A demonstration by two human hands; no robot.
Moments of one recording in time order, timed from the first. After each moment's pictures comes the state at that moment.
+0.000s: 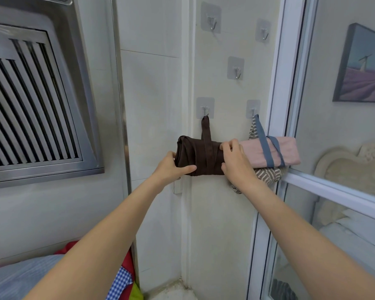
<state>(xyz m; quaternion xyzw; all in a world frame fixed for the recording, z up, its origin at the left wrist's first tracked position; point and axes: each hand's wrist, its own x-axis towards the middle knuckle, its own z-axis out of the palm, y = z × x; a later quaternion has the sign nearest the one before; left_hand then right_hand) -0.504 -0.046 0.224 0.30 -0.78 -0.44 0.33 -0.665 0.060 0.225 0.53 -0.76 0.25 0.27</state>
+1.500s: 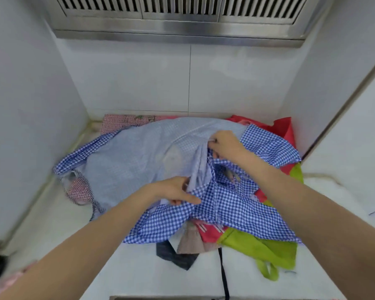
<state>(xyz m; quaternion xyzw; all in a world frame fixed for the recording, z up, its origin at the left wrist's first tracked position) 0.021 -0.077 -0.044 0.44 -0.74 -0.50 -0.07 -0.166 -0.101 0.013 0.71 -0.68 0.14 -0.15</state>
